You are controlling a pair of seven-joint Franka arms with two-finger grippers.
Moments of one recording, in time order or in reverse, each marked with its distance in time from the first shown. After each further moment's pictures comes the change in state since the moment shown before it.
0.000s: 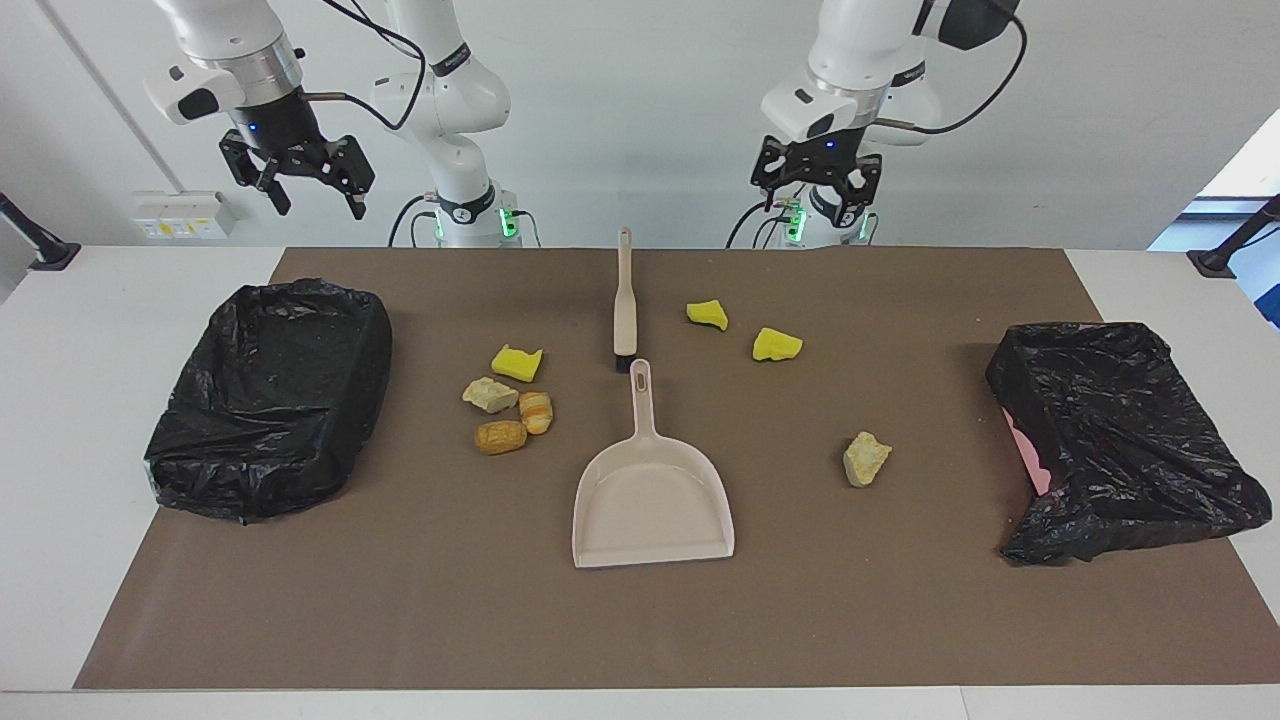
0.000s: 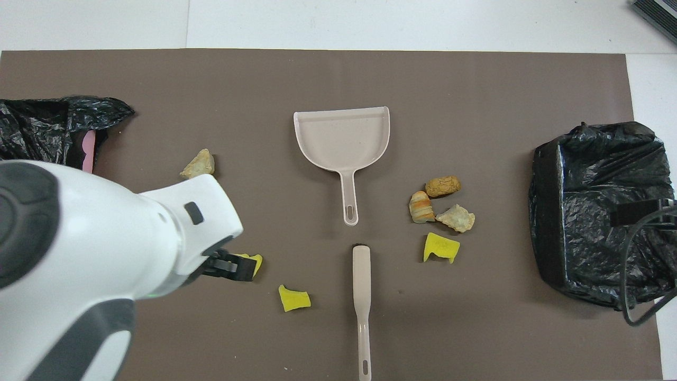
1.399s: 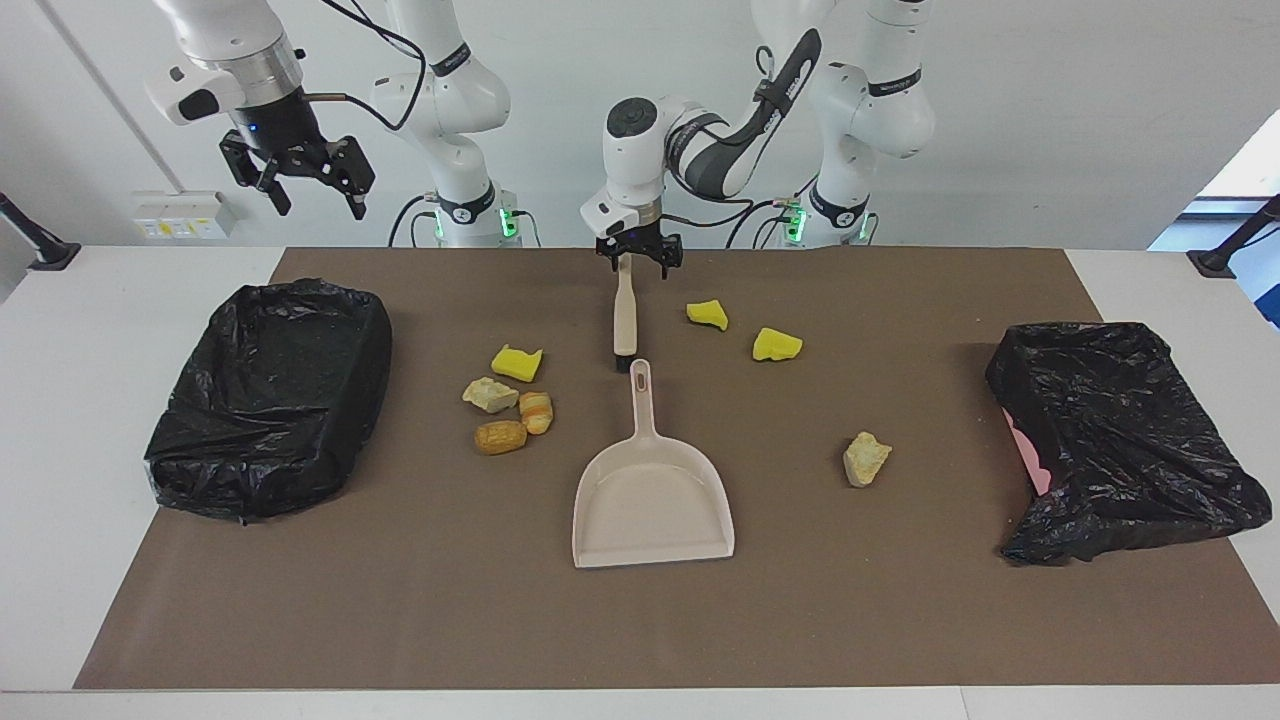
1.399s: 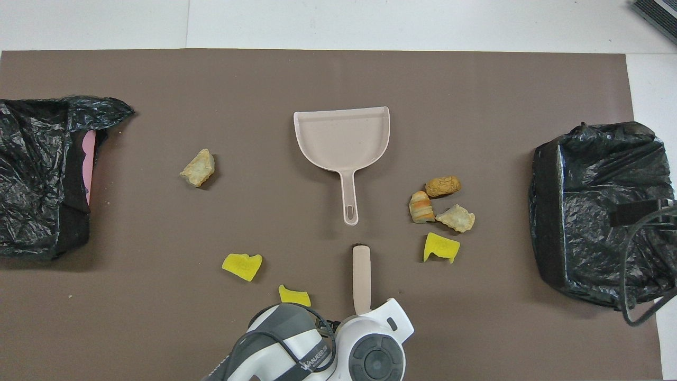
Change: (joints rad) left arm -0.482 0.254 -0.001 -0.386 -0.002 0.586 -0.458; right arm 0.000 0.000 0.000 -0.001 0.000 0.000 0.000
